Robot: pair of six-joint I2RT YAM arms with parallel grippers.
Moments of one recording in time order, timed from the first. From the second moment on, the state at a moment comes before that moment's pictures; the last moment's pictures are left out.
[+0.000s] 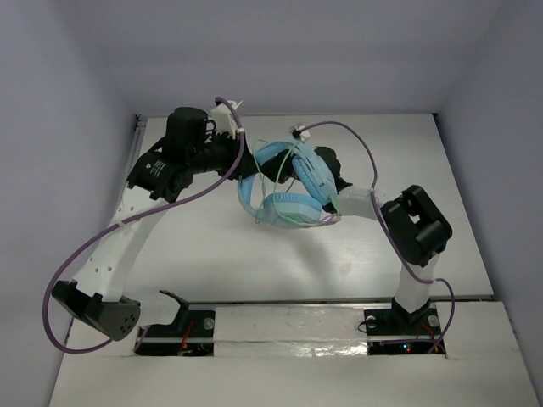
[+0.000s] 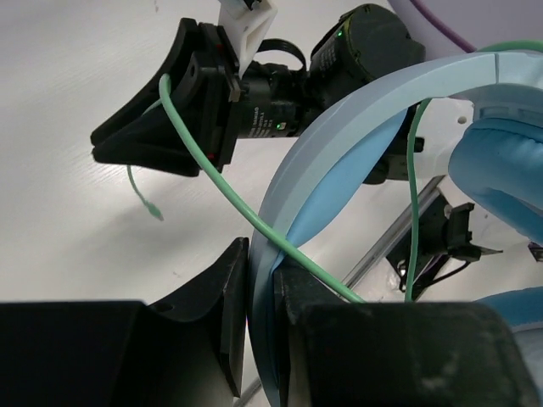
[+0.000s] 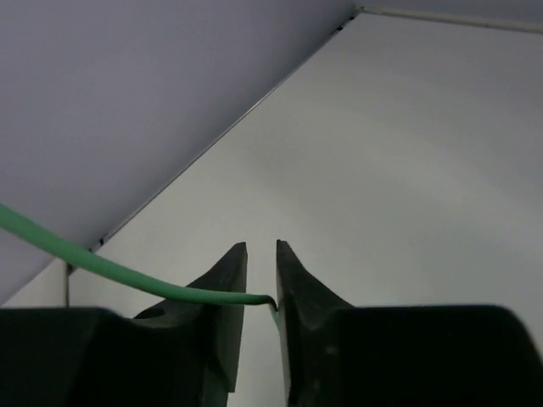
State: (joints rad) left arm -0.47 1.28 1.55 -0.76 0.44 -0.28; right arm 0.61 1.87 1.11 0.82 -0.43 0.48
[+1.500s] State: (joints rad) left arm -0.43 1.15 1.45 -0.82 0.18 -0.22; right arm 0.38 1.58 0.98 0.55 -0.16 0.44
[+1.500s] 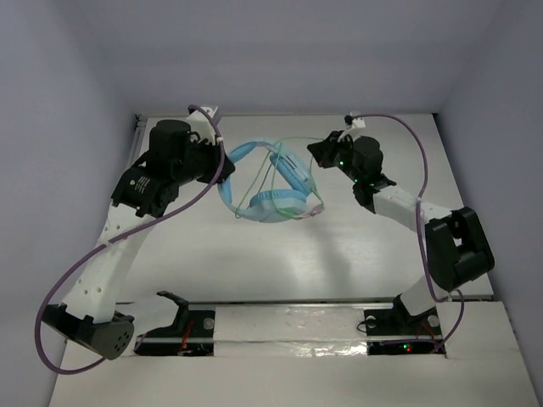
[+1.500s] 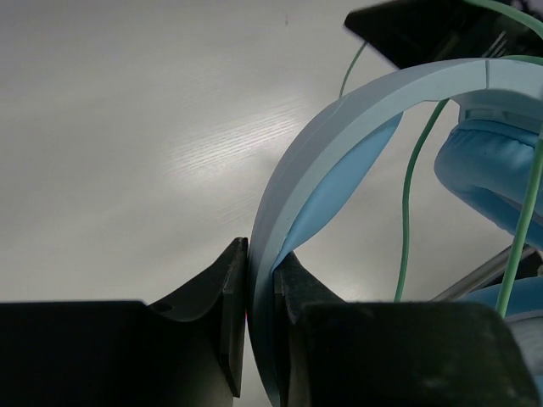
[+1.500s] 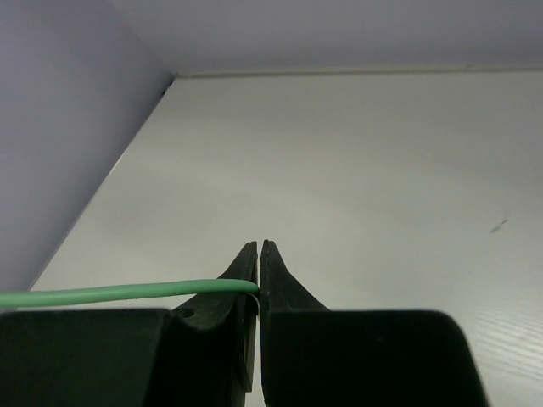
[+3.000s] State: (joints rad) left arm -0.49 1.60 0.84 0.14 -0.47 -0.86; right arm 0.65 1.75 0.58 0.97 -0.44 1.06
